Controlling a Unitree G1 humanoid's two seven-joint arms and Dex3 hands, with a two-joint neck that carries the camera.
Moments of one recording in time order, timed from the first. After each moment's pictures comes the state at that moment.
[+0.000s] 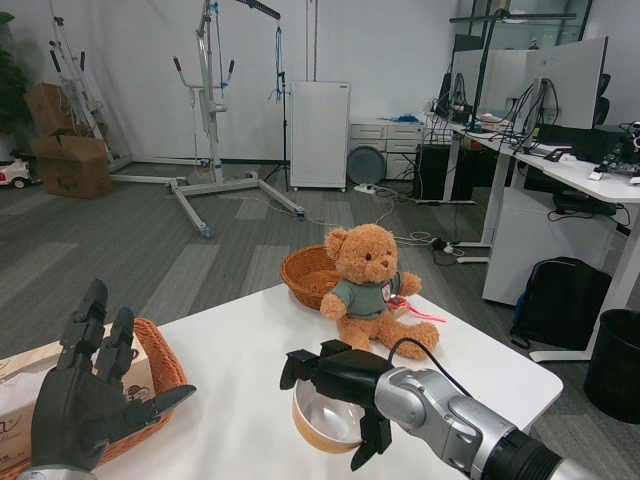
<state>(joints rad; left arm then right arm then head) -0.60 0.18 -0.43 0.62 -0.60 -0.73 0.03 -0.45 -0.68 0.35 0.20 -0.50 -0.08 0.22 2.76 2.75</state>
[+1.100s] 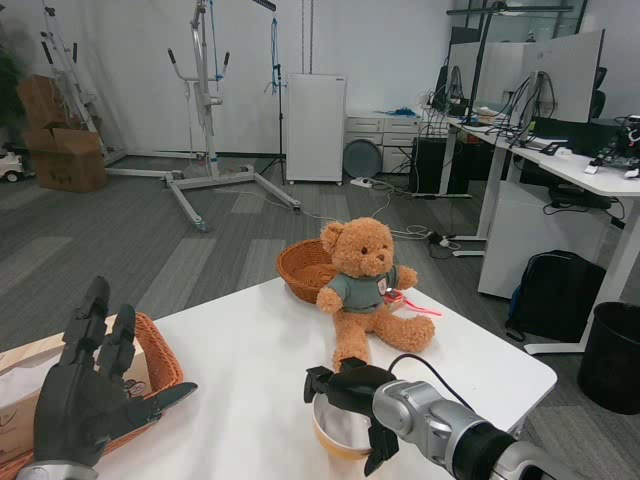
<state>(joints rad) -0.59 0.18 -0.44 0.63 -0.60 -0.73 0.03 -0.58 -0.58 0.46 0.67 -0.59 -0.13 0.09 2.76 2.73</state>
